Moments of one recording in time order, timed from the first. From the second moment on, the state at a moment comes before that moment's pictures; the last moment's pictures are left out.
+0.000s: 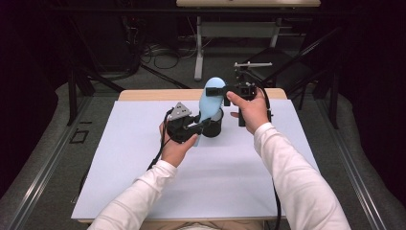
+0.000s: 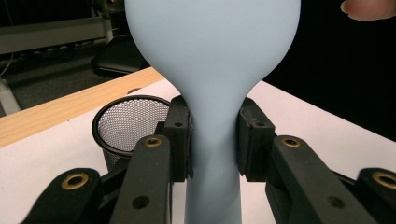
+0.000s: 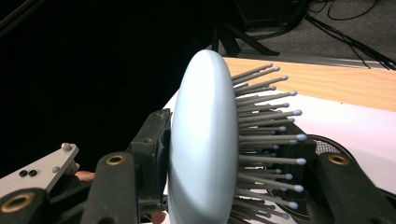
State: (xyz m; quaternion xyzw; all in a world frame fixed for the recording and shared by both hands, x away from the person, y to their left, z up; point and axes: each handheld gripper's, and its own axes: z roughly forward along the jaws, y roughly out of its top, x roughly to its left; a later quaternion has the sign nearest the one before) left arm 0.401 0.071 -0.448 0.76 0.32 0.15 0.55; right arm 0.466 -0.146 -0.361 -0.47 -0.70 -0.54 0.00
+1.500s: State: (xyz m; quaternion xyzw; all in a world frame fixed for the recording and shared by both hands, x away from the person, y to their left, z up) left arm 0.400 0.071 -0.451 0.75 0.32 0.15 0.55; right arm 0.470 -0.151 -0.363 -0.48 -0.69 -0.54 0.04
